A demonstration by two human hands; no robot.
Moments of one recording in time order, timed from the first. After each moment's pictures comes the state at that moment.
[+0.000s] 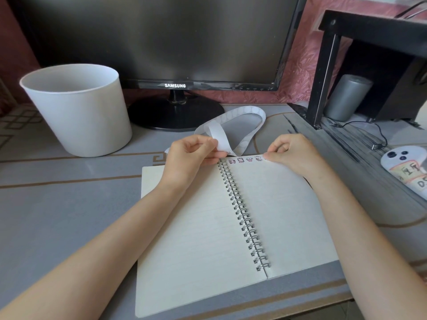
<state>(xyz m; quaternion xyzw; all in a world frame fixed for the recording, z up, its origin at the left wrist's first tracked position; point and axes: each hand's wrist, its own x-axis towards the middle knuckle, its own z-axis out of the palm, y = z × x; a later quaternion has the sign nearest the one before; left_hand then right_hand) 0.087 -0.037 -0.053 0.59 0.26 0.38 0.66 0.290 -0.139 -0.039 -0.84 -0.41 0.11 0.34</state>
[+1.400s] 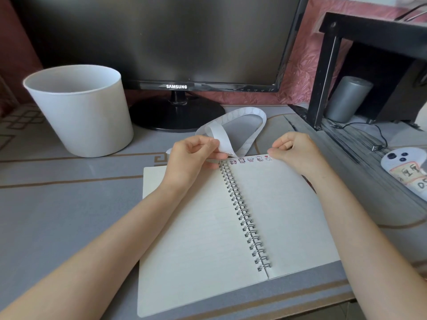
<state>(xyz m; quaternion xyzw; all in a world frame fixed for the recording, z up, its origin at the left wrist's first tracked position) 0.087 -0.038 -0.051 0.60 0.25 0.38 0.66 0.290 -0.137 -0.037 -0.83 -0.38 0.10 0.39</state>
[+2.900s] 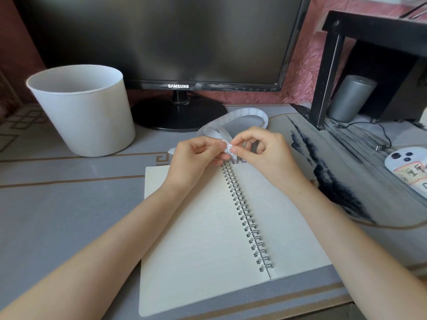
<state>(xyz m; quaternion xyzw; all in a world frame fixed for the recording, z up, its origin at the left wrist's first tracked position) 0.088 -0.036 -0.056 0.64 0.22 0.37 0.63 0.221 -0.127 -0.031 -0.66 -0.58 0.06 0.47</state>
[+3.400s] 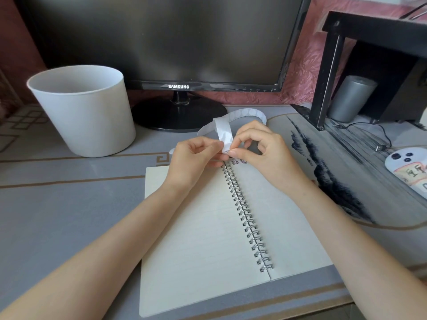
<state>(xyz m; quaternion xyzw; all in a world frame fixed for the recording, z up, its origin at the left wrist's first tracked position) 0.088 -0.036 -0.053 0.62 0.27 0.37 0.64 0.229 -0.124 -0.034 -0.62 -0.62 0.09 0.47</state>
